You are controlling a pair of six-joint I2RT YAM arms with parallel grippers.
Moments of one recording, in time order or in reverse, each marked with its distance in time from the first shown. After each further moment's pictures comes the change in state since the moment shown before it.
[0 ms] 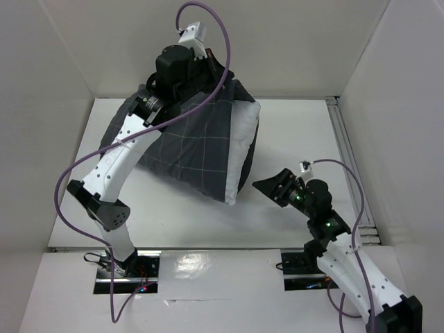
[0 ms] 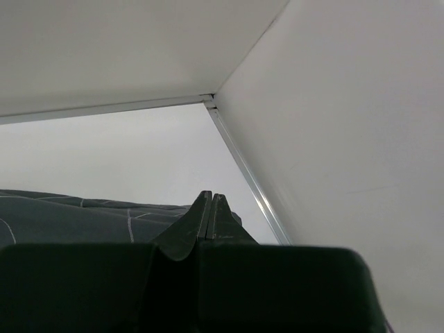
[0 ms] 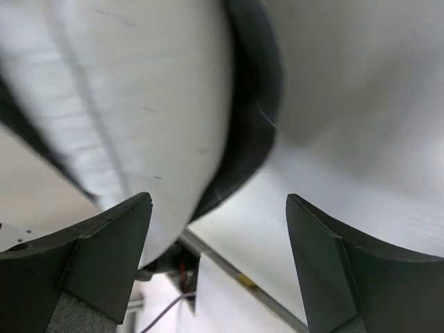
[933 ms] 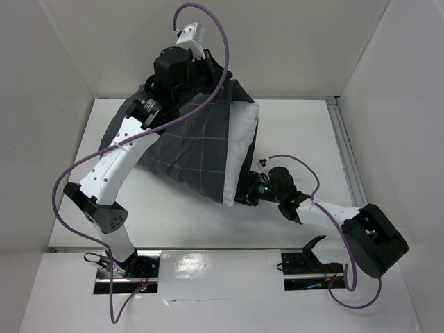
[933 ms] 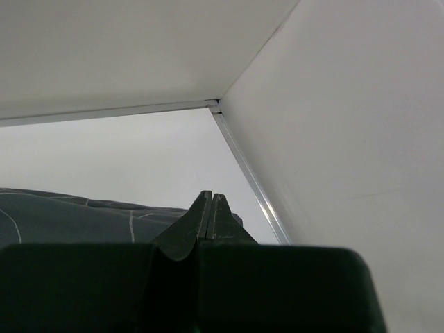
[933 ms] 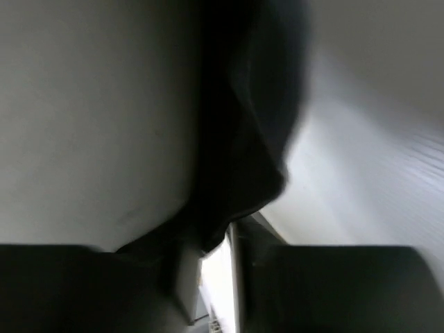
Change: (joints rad) left arm -0.016 -0.026 -0.023 0.005 -0.048 0.006; right arm 0.199 0.710 0.004 0.563 -0.205 0.223
